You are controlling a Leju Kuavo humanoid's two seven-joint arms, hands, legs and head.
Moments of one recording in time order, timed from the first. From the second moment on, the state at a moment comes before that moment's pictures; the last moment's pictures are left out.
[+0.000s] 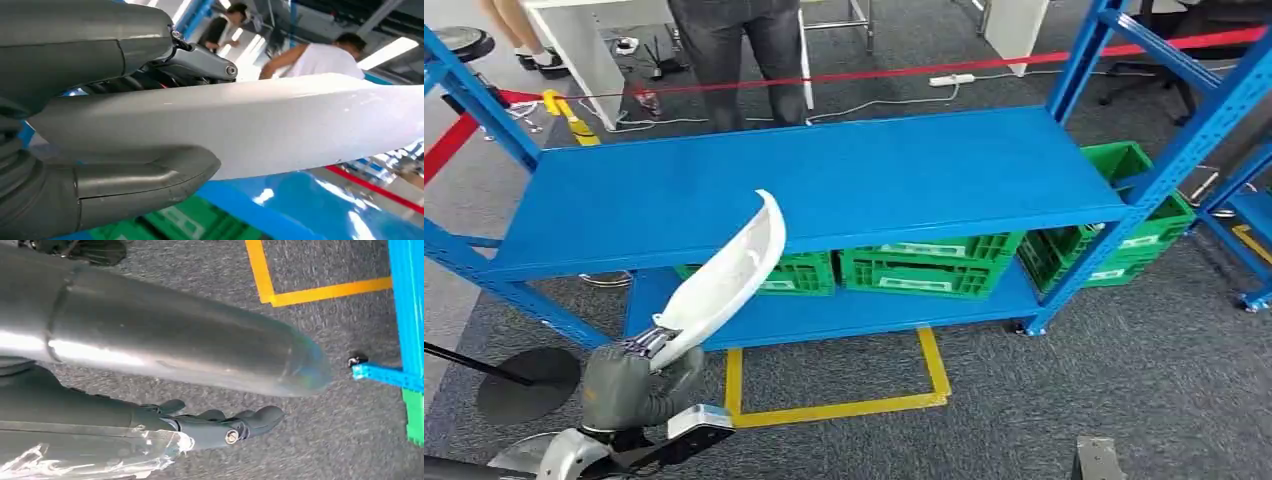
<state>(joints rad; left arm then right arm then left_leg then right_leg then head) 0.22 -0.01 -0.35 -1.67 -0.96 0.62 -0.32 -0.07 0.09 -0.55 -0.31 0.42 -0.23 -0.67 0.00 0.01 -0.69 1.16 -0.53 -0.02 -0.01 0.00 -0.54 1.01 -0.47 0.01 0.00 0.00</state>
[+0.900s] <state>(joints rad) 0.14 -0.05 -0.36 -1.56 -0.89 0.55 -0.40 -0.02 0.11 -0.66 -0.38 0.45 -0.13 -0.70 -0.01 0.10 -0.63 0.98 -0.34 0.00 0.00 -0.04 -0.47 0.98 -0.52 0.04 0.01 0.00</state>
